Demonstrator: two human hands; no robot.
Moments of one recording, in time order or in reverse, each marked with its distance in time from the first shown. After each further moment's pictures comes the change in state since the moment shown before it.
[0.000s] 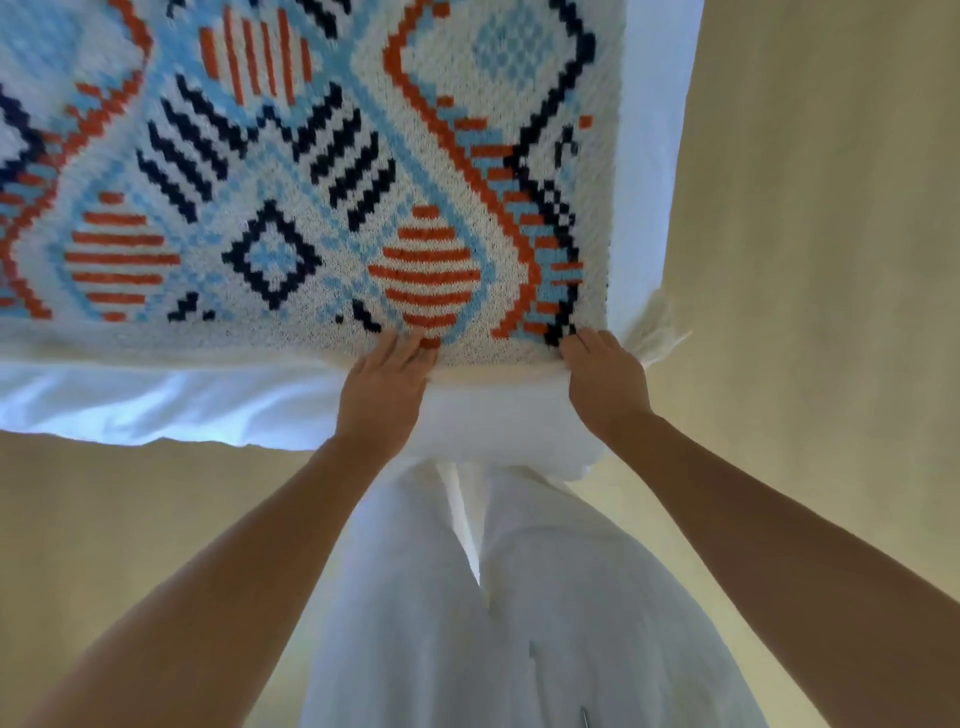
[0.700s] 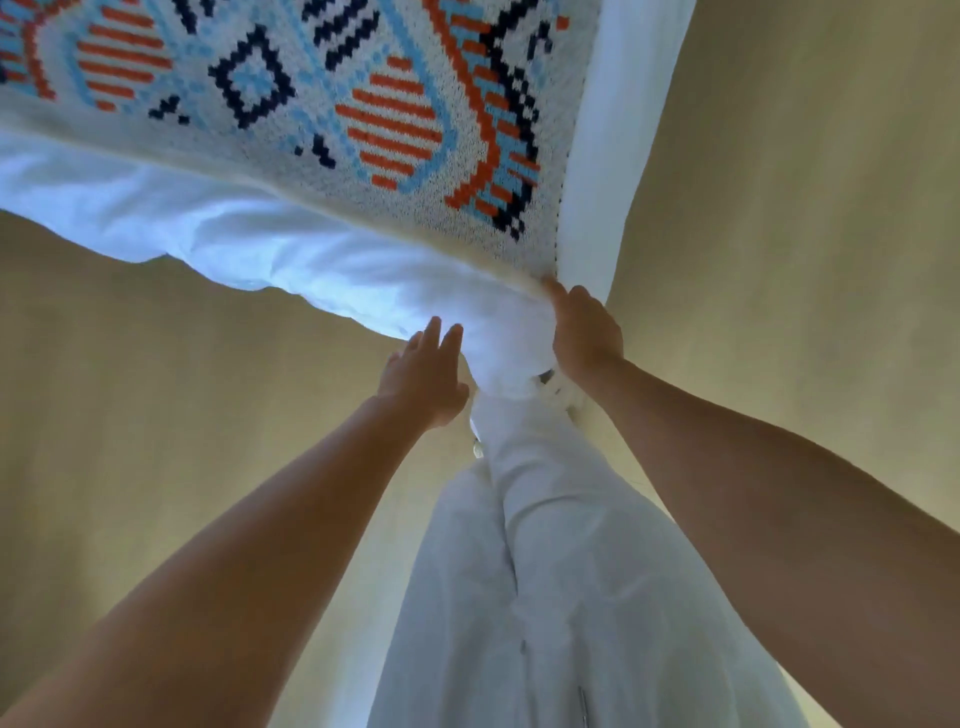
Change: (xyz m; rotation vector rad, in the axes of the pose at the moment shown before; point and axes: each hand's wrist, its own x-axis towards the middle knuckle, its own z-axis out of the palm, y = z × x) left_hand -0.086 0.171 0.062 -0.146 -0.332 -0.405; right_hand -0.073 0.068 0.041 0.011 -0.164 -0.036
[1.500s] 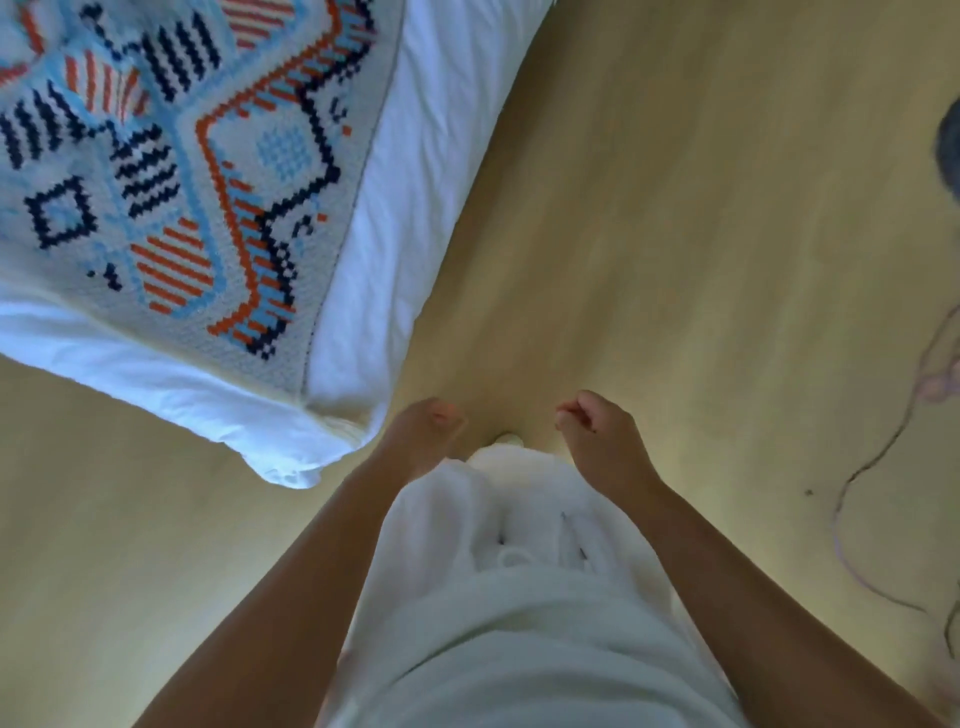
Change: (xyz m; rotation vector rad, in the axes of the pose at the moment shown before) left_hand 0.004 0.325 -0.108 -0.874 -0.037 -0.091; right_hand -0.084 0.260 -0.281 0.574 -0.001 0.150
